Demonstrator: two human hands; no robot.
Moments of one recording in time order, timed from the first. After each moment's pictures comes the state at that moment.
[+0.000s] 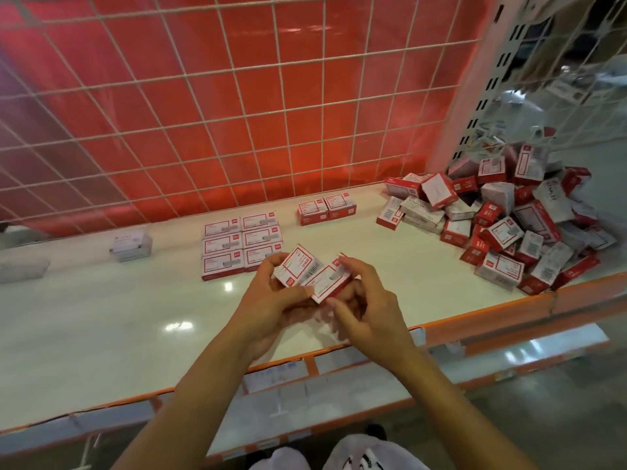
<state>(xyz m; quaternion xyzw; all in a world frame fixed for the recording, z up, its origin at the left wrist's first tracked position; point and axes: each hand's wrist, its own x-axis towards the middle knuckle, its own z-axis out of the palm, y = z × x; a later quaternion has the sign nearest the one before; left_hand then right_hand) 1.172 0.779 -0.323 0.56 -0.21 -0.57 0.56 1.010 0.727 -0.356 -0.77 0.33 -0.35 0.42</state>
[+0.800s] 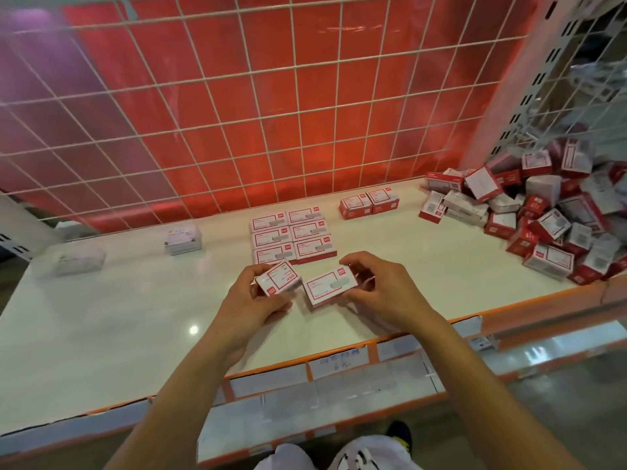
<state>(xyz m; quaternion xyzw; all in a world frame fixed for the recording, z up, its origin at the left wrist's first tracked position) 1.263 0.840 -0.325 0.67 -0.25 -0.49 0.51 1.073 0.728 -0.335 -0.80 0.41 -0.17 0.40</state>
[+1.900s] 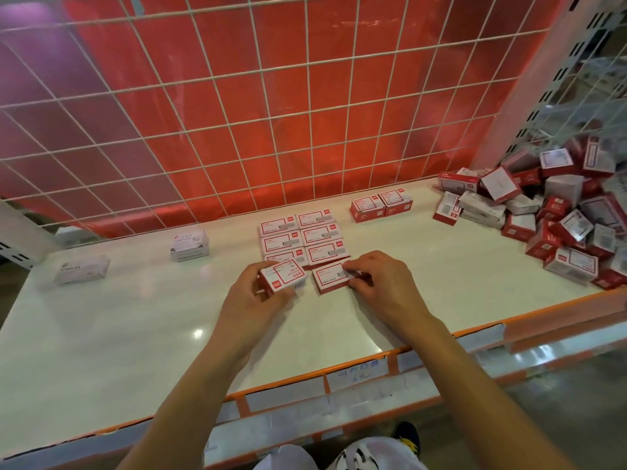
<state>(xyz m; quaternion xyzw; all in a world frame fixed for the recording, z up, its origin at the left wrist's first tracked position) 1.275 0.838 -0.321 0.72 -0.30 -0.40 0.49 1.106 0.718 -0.352 -0.85 0.43 -0.17 0.25</state>
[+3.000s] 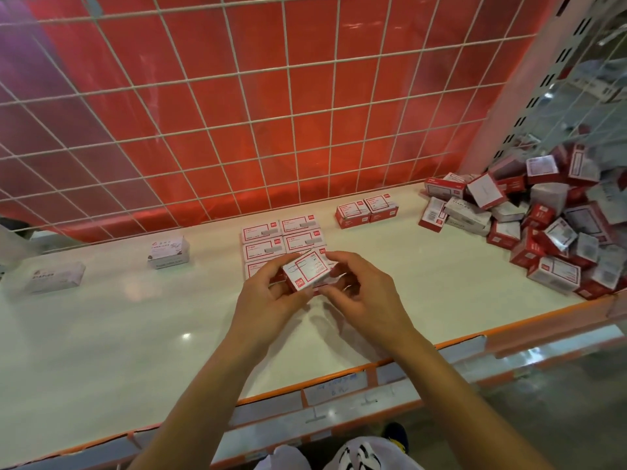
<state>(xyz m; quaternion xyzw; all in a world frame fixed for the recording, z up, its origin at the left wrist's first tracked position) 1.242 0.804 -0.316 0.67 -0.34 -0.41 0.52 1.101 0.733 -0.332 -0.77 0.39 -0.28 0.42</state>
